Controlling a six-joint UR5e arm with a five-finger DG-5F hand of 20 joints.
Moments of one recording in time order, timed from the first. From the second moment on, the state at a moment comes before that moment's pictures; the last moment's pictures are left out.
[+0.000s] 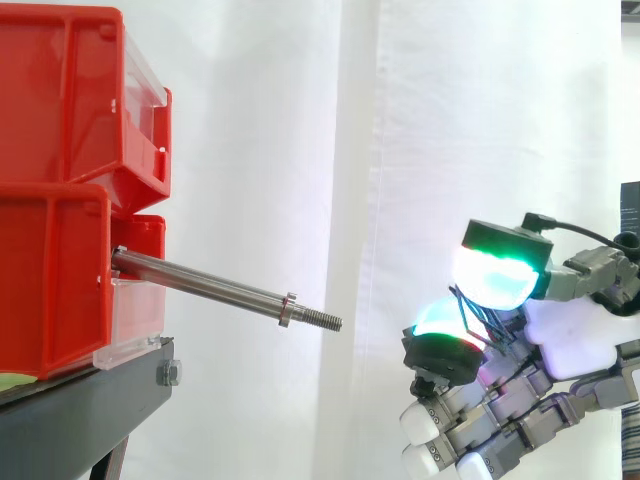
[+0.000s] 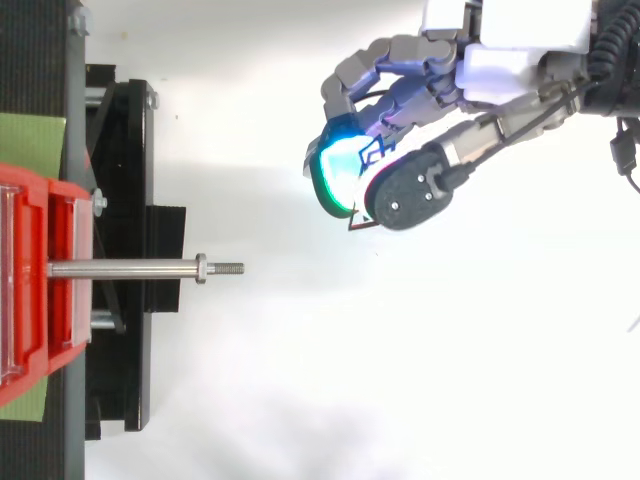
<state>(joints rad) -0.02 -2.24 -1.25 -3.03 -1.60 0.08</state>
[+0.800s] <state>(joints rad) -0.02 -2.24 -1.25 -3.03 -1.60 0.08</state>
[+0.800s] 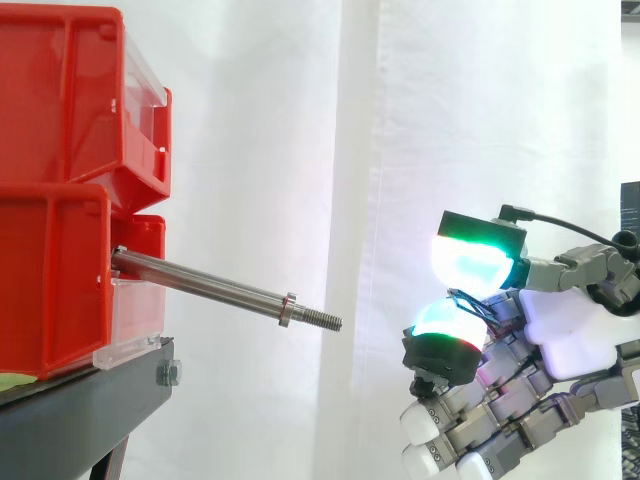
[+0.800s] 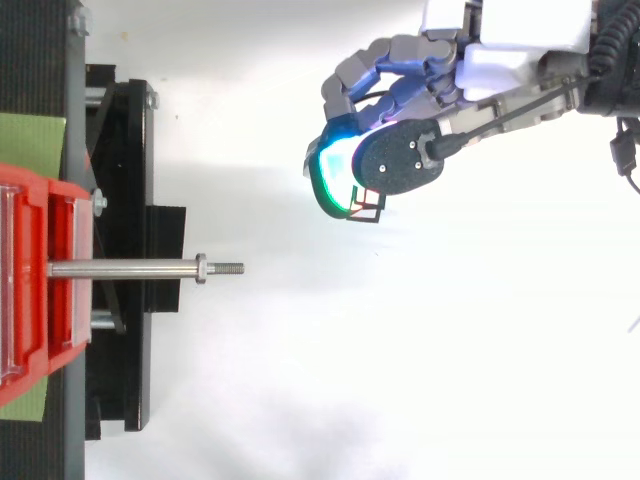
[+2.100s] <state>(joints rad) -0.02 -2.24 -1.25 -3.03 -1.60 0.08</state>
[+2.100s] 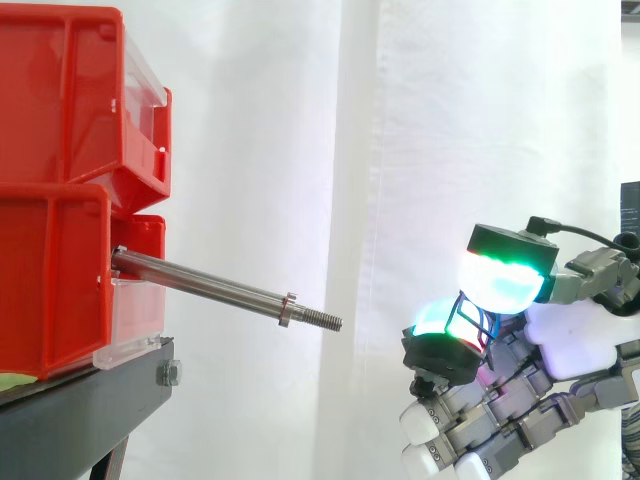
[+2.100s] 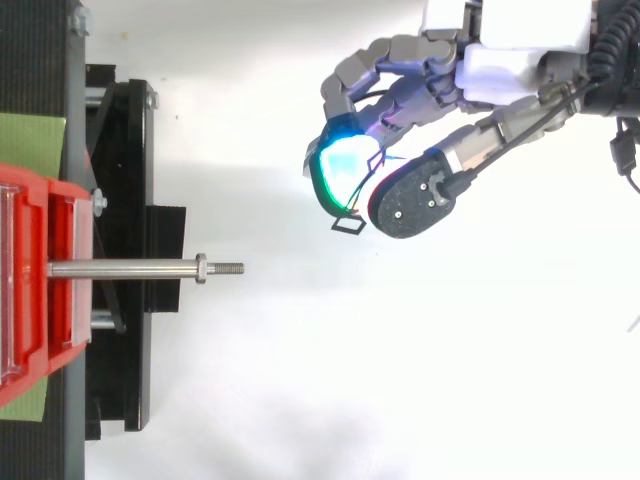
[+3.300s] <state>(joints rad) -0.02 -2.24 -1.25 -3.03 -1.59 0.09</state>
